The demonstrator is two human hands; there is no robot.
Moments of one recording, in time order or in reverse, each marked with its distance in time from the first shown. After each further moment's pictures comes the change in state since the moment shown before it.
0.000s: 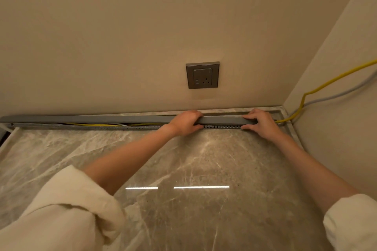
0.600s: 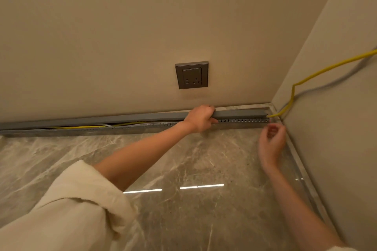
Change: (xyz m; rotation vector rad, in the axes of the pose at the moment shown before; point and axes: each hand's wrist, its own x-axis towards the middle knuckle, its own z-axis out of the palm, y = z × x) left_hand 0.039 0.059 0.003 -0.077 0.060 0.006; right_hand -0.079 -0.034 0.021 0.618 0.904 0.475
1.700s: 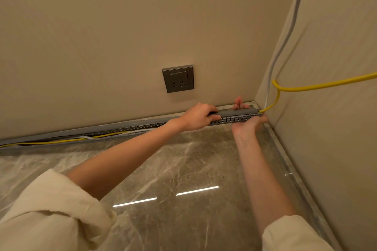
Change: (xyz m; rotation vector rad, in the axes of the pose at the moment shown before) left_hand -0.021 0.048 -0.037 -0.145 -0.044 0.209; right_hand 0.009 -0.084 0.029 1.283 0.082 0.777
